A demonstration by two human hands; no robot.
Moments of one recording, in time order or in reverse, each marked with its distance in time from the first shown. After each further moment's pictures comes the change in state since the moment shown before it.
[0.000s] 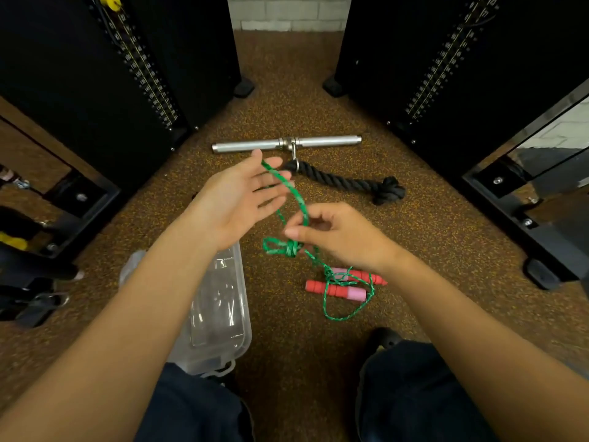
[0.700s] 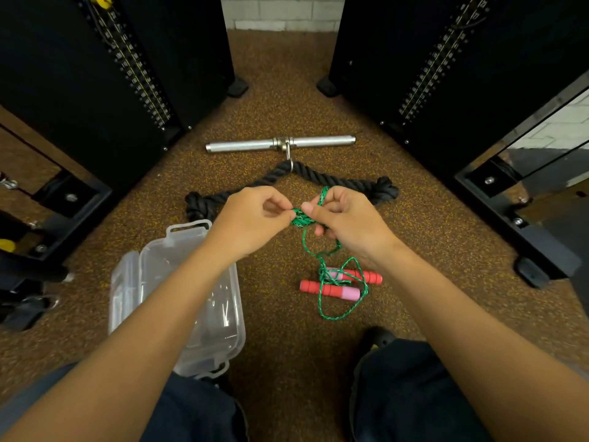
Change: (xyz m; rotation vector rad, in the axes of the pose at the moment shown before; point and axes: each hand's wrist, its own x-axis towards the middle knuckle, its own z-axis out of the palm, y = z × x) left_hand 0.005 -0.033 0.004 1.036 0.119 0.336; right_hand 0.006 0.011 -0.009 0.254 0.335 0.189
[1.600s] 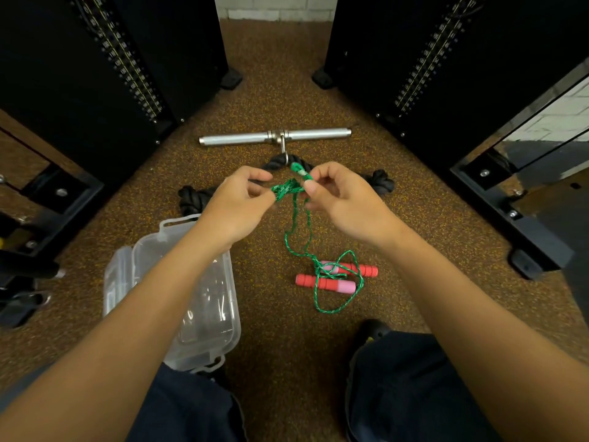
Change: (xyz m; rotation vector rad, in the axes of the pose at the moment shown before) left_hand 0.006 0.000 -0.001 -0.269 0.045 -0.154; right_hand -0.001 -0.014 -0.007 -0.185 -0.064 -0.202
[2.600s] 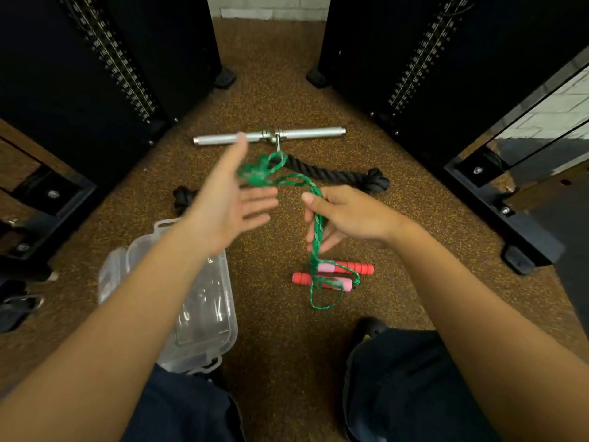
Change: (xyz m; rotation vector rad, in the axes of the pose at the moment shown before) left_hand -0.001 0.008 -0.008 -0.530 -0.226 -0.296; right_hand -0.001 0.008 -0.015 -0.024 -0.329 0.271
